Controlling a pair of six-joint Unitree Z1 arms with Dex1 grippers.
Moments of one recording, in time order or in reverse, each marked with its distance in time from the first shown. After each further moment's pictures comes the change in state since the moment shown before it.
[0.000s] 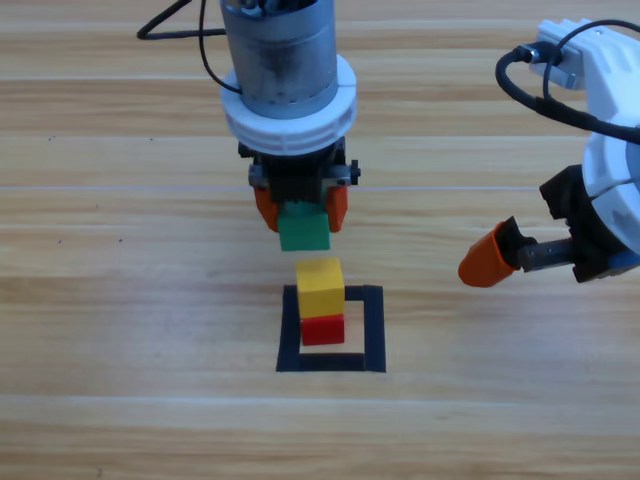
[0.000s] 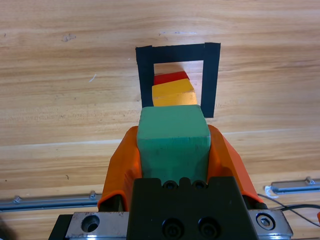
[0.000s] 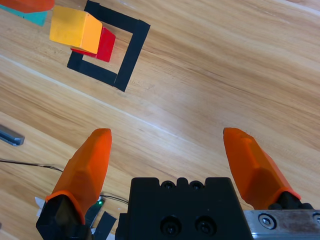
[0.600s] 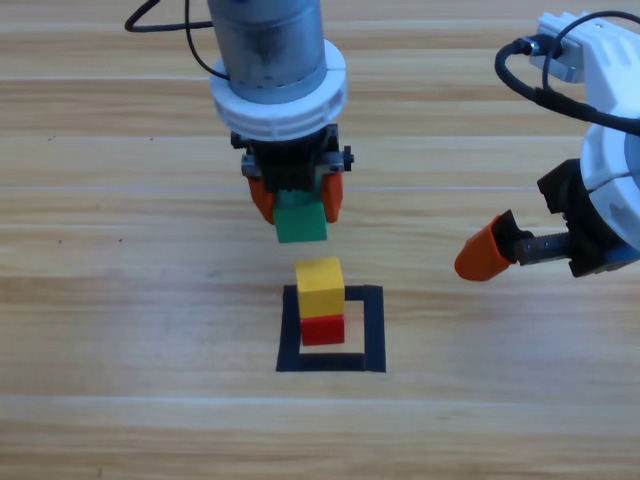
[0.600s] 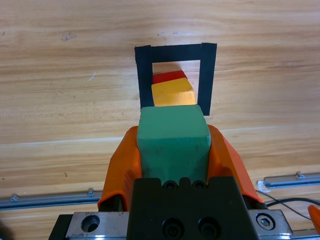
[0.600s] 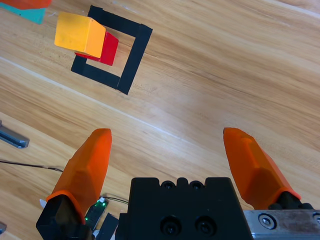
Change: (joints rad) arm 0 0.025 -0.017 0.000 0.000 -0.032 0.007; arm 1 0.000 0.000 -0.009 0.000 0.000 0.009
